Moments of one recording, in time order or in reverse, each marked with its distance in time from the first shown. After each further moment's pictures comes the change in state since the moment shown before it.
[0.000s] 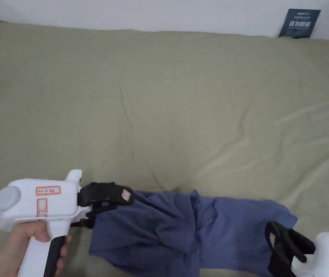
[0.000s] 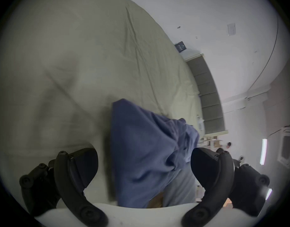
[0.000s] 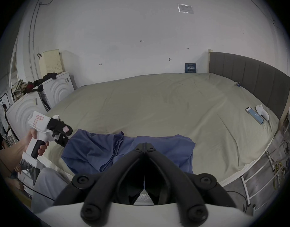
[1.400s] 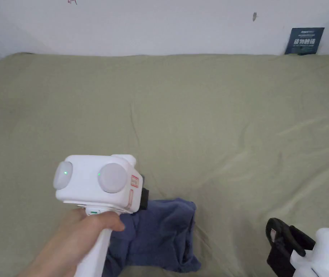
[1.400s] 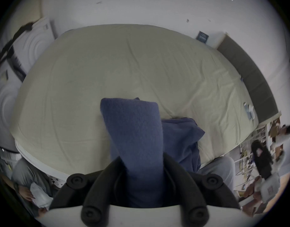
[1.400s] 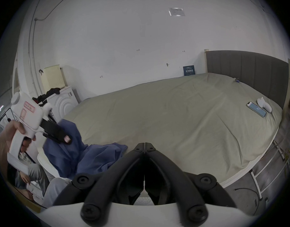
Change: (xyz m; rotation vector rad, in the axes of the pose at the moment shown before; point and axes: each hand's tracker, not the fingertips) left arm 0.182 -0.059 -0.067 0.071 0.949 -0.417; right arm 0.028 0.002 0.023 0.088 0.048 -0.110
